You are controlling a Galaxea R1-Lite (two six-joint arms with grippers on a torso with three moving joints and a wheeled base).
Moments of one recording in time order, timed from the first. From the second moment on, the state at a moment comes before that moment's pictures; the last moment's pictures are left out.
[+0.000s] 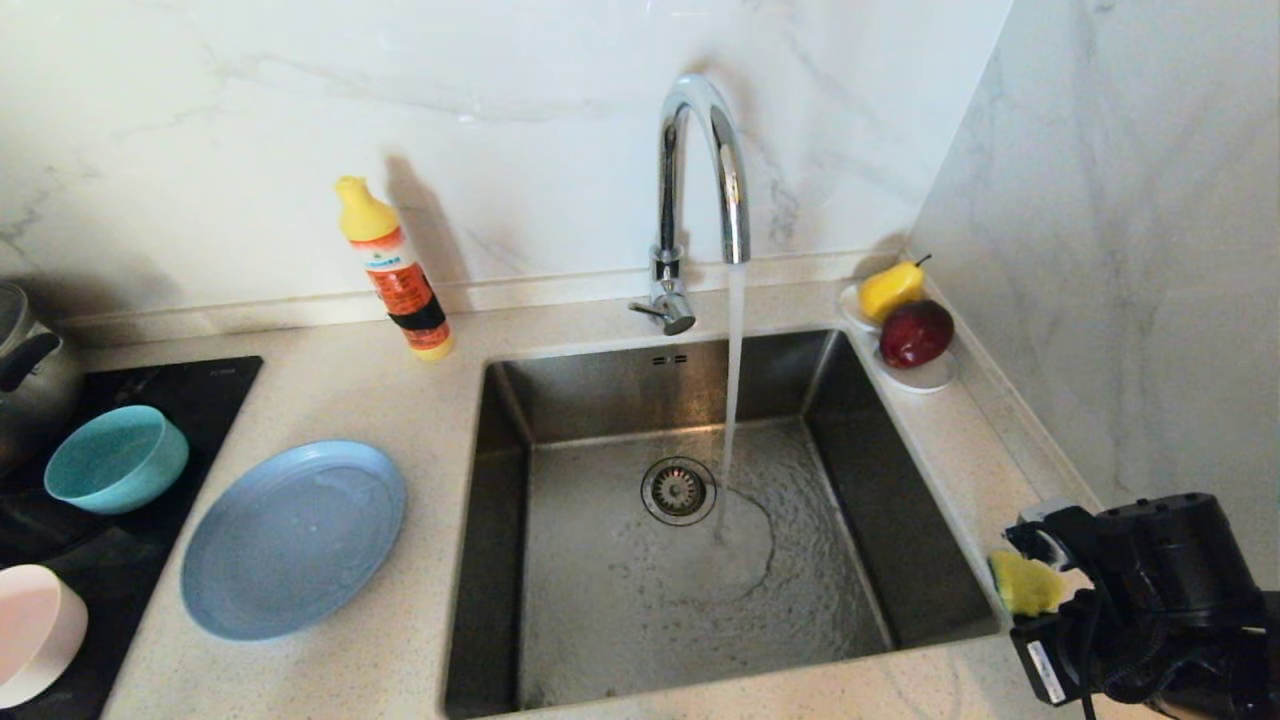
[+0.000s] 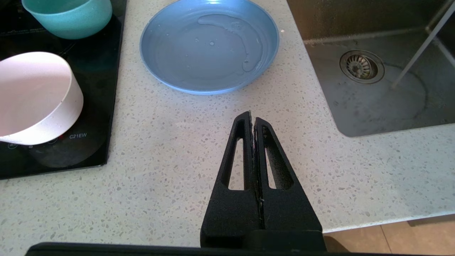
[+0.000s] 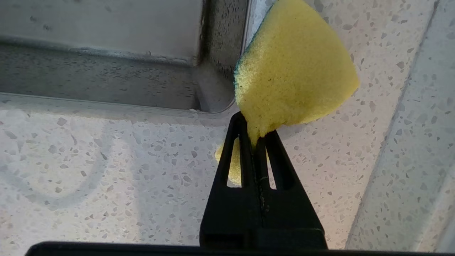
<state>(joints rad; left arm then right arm) -0.01 0.00 -0.02 0.04 -0.01 0.06 0.26 1.58 -0.41 -0.39 -0.25 -0.05</state>
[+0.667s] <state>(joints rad) -0.01 0.00 -0.02 0.04 -0.01 0.06 0.26 1.60 -0.41 -0.43 -0.25 -0.07</state>
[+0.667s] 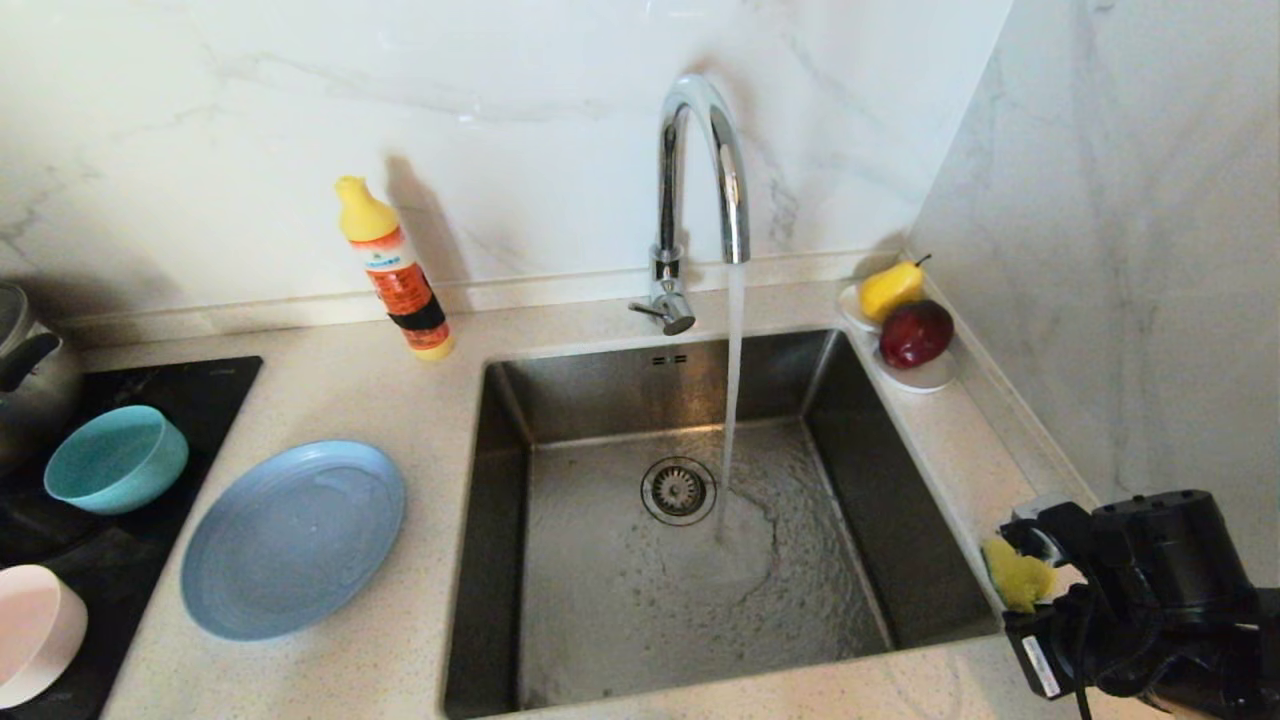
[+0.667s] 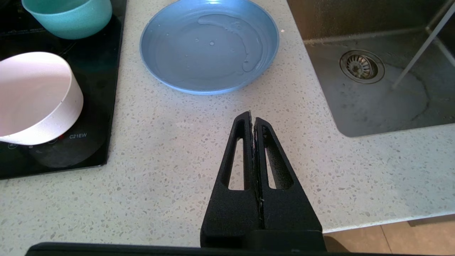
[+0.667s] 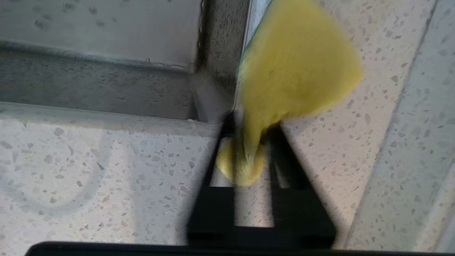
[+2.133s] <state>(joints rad) -0.01 0.00 -0.02 0.04 -0.01 0.06 0.26 1.10 -0.40 -0.29 -0.16 -0.07</state>
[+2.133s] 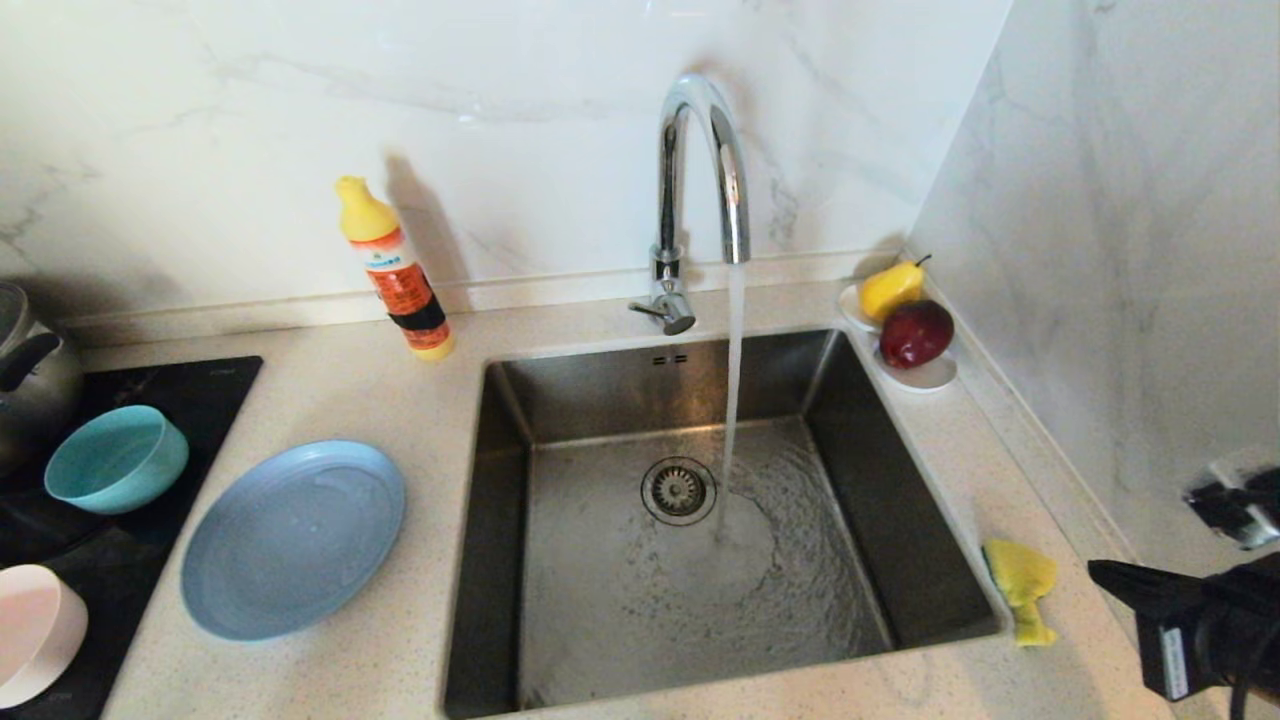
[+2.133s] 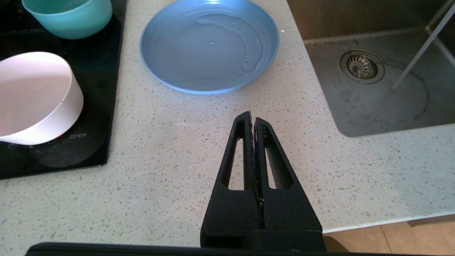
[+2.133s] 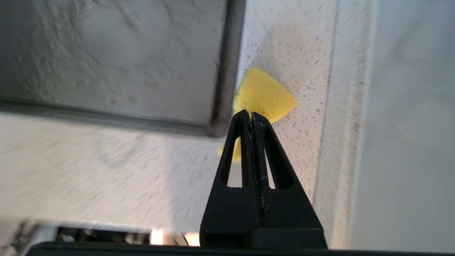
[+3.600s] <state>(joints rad) -0.01 0.00 -0.02 0.04 -0.01 0.06 0.00 0.00 -0.06 0.16 -0.01 -0.01</state>
